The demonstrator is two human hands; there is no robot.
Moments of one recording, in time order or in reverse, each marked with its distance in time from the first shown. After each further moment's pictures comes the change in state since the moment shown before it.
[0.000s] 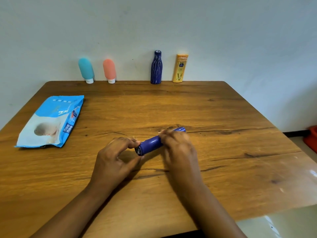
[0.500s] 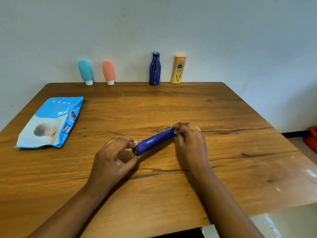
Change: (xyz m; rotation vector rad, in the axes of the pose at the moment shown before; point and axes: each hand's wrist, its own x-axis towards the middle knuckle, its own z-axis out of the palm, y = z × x) left_hand 0.001 0.001 0.001 0.084 -0.005 0.027; right_hand 0.027 0.043 -0.013 0.146 0.011 0.163
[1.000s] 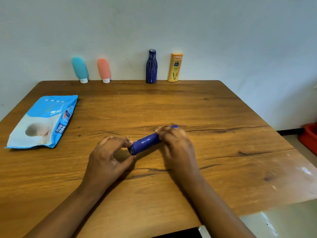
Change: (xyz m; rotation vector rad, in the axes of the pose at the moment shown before) left_hand 0.001 -0.002 0.002 0.081 -0.010 -0.006; right_hand -0.022 -0.008 0.015 -0.086 -0.033 -0.235
